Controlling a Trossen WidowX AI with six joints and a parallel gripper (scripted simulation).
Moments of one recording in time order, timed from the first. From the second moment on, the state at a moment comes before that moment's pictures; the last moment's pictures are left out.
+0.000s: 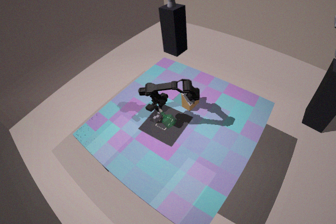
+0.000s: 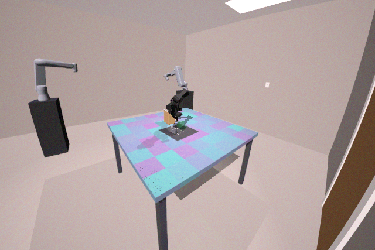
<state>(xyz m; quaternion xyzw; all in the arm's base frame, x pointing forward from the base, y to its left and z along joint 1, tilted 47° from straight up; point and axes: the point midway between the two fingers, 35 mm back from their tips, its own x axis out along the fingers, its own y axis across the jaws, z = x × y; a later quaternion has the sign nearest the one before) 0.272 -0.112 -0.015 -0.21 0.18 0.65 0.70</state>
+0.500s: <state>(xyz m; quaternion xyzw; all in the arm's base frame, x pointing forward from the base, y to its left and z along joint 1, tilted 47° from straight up) 0.275 -0.118 -0.035 -0.21 0.18 0.65 0.71</state>
